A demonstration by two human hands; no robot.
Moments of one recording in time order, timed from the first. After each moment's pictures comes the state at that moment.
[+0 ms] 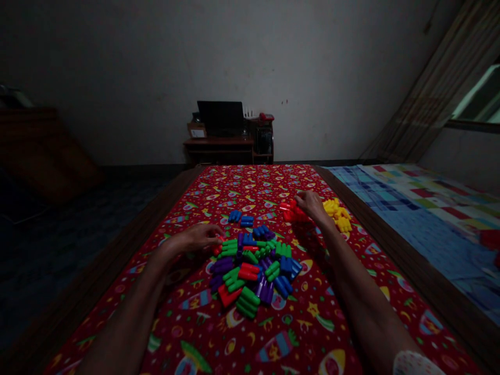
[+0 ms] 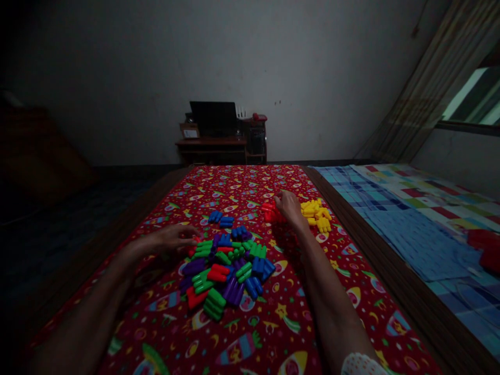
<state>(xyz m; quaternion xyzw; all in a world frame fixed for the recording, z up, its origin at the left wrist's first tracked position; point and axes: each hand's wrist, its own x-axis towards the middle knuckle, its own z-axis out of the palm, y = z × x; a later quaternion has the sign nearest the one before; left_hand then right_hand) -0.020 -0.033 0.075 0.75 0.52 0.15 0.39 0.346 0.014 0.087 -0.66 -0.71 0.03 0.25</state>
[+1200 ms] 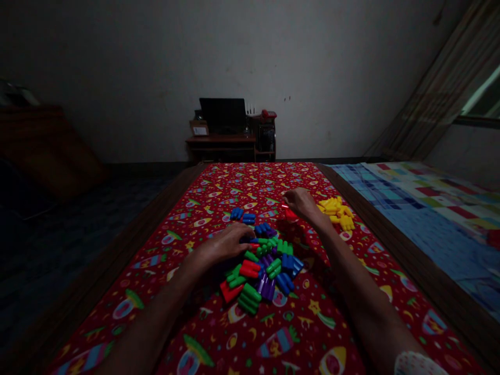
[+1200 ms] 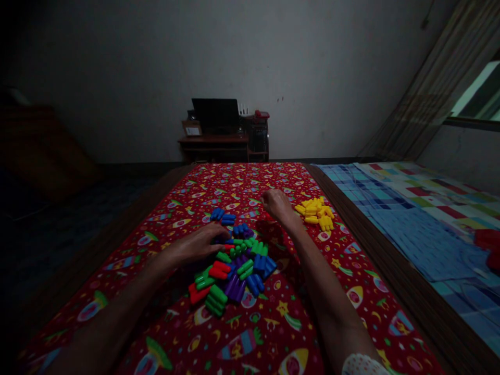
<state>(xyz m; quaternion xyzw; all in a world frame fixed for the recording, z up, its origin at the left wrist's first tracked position) 0.049 -0.057 0.067 0.87 0.41 0.17 0.22 0.308 -0.004 0.109 -0.59 -0.78 0.02 0.20</state>
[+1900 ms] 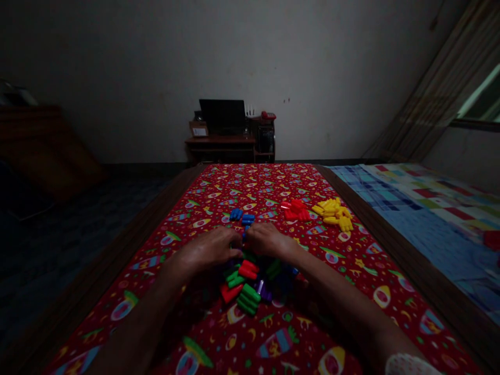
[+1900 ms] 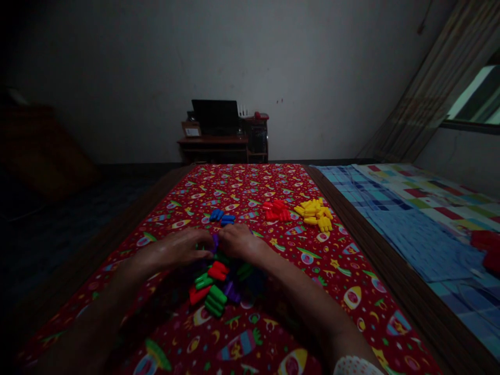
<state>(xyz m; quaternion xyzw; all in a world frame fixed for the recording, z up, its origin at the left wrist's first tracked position) 0.043 -0.084 0.112 0.87 0.48 0.00 0.15 0.225 -0.068 0.085 -0.39 -0.92 0.03 0.04</state>
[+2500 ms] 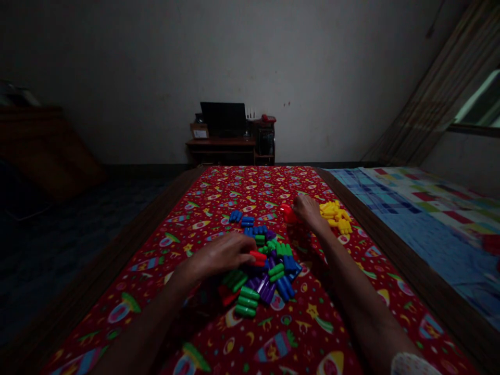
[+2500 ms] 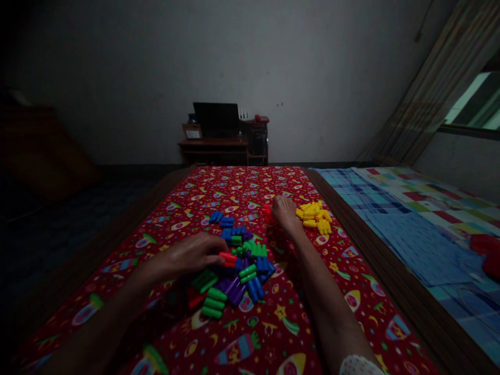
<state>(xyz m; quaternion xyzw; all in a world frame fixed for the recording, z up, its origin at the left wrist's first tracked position) 0.068 -0.095 0.115 0.89 0.42 0.04 0.20 0.320 -0.005 0.103 -0.71 -0.70 0.00 0.12</state>
